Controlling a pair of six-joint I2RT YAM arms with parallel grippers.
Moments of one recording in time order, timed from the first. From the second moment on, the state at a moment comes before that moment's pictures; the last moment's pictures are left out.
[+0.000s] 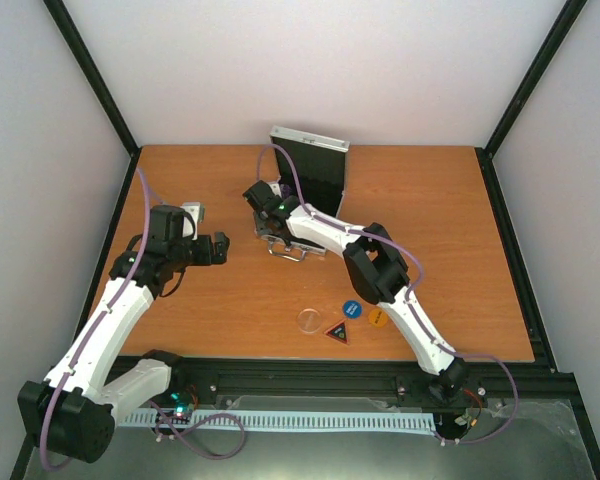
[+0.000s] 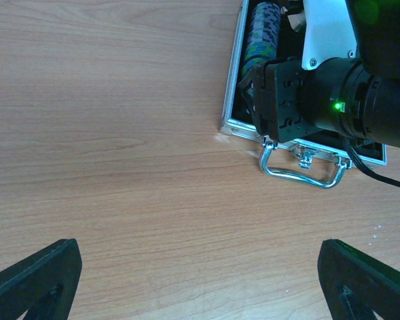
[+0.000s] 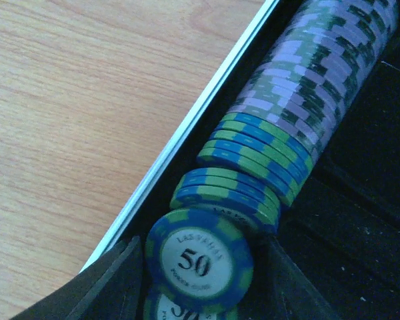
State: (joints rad) left arm -0.22 0.98 0.86 -0.67 0.08 -0.26; right arm 0.82 2.47 2.09 -0.59 0.29 0.44
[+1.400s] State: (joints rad) left arm -0.22 1.29 1.17 -0.76 0.25 -0.25; right arm 0.63 2.36 2.25 -0.99 -0.26 0.32
